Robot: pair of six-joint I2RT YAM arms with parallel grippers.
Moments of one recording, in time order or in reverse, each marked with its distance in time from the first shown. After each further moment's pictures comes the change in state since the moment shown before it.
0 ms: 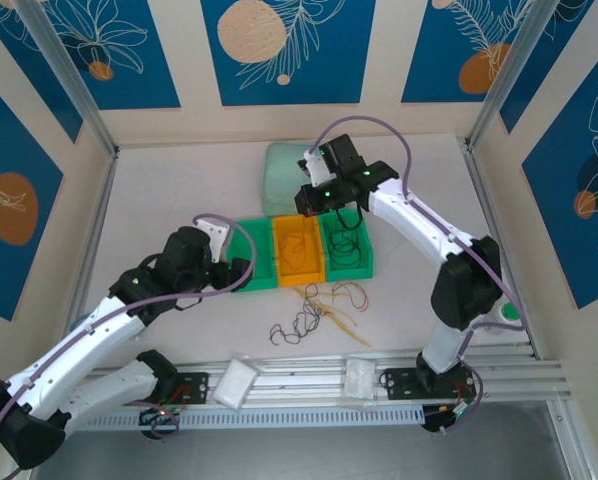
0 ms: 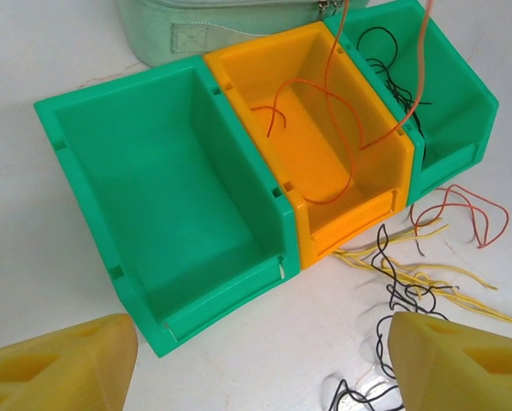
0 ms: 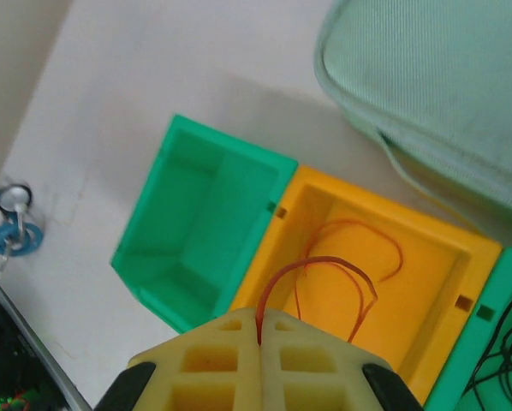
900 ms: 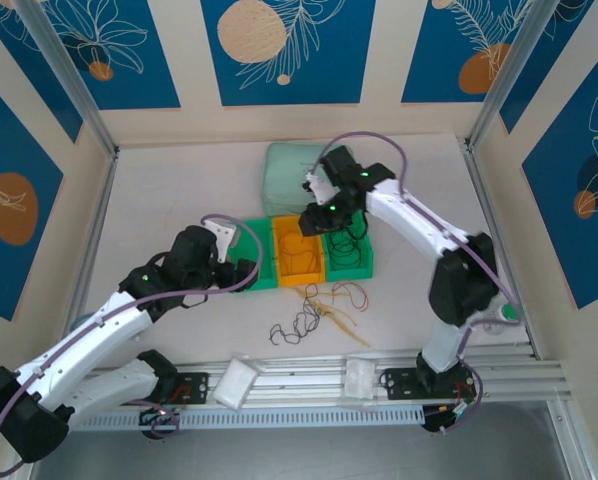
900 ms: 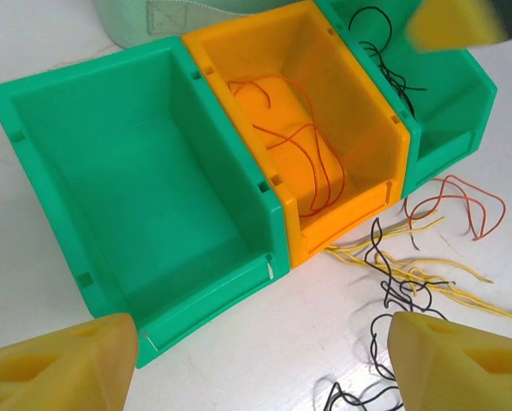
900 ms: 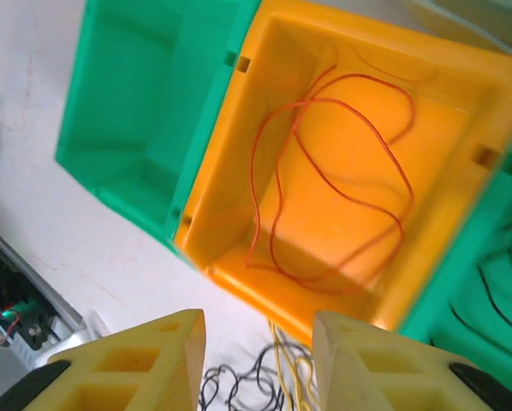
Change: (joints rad) left arm 0.003 0.050 -0.032 0.058 0.043 0.000; right arm -0.020 -0.044 -0.060 -0.211 -0.017 -0.058
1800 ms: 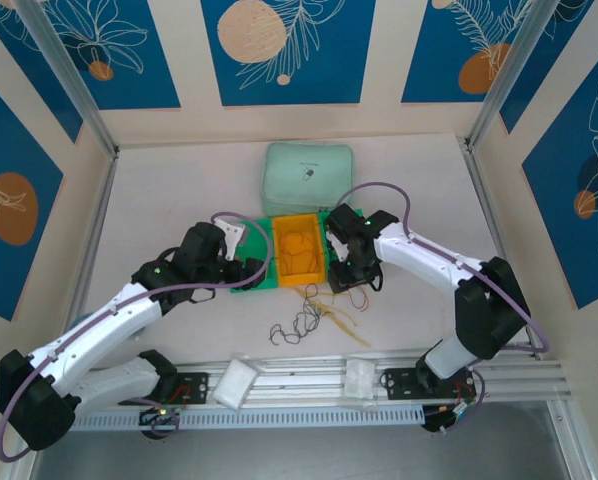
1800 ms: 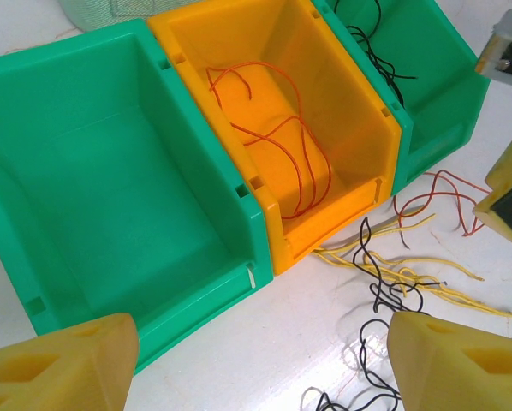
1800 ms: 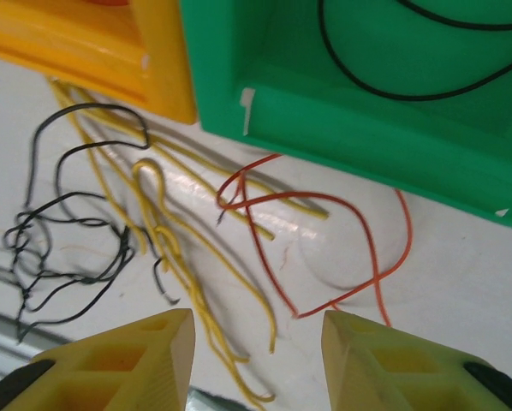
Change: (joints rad) left arm 0.002 0.079 -0.003 0.063 0.051 0.000; right arm 0.124 -0.172 -0.430 -0.063 0.312 0.094
